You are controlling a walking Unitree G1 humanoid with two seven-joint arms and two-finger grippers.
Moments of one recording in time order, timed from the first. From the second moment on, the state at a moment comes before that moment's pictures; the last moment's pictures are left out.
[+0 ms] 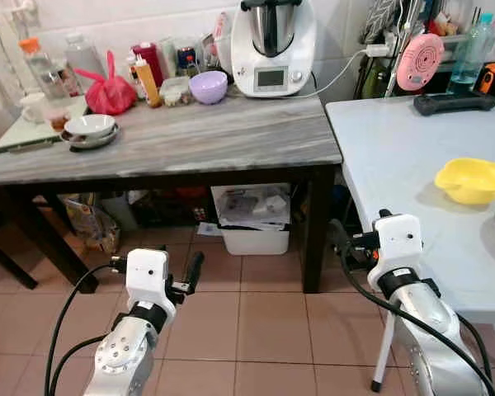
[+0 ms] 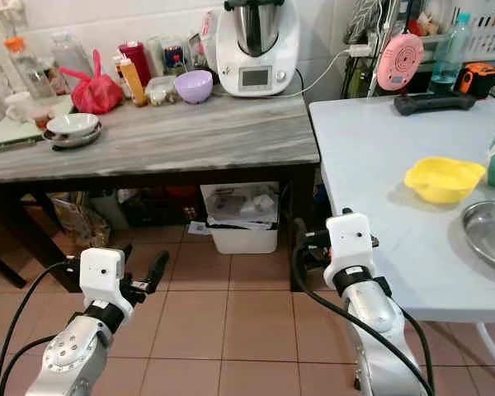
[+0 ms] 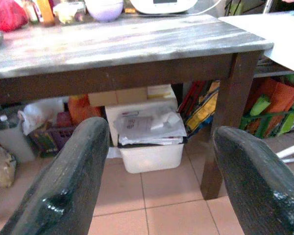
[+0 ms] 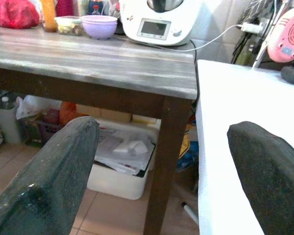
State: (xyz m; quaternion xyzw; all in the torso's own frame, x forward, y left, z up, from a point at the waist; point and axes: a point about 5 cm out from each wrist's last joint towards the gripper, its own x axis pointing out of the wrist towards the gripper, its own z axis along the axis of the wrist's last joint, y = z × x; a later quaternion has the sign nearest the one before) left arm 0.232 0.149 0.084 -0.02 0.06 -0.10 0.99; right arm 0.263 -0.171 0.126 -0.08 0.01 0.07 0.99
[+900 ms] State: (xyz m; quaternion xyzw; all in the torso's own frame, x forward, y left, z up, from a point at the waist) left arm 0.235 0.148 0.085 -0.02 0.06 -0.11 0.99; right arm 0.261 -0.172 0.132 -0.10 0.00 0.07 0.99
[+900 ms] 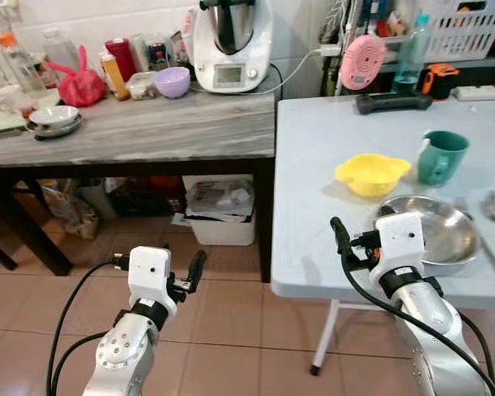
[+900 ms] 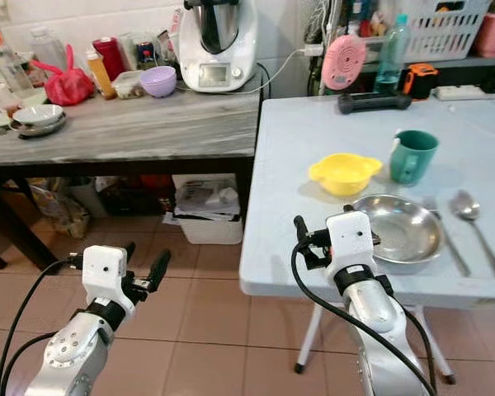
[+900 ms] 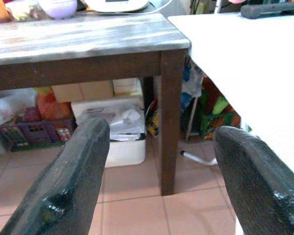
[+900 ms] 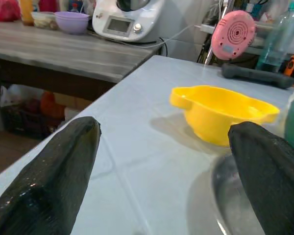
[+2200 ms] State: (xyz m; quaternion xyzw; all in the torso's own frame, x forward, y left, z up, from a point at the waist) left arm 0.241 0.144 0.087 -0.03 0.05 -0.11 0.99; right arm 0.266 -0.162 0.138 -0.09 -0.02 0.09 0.99
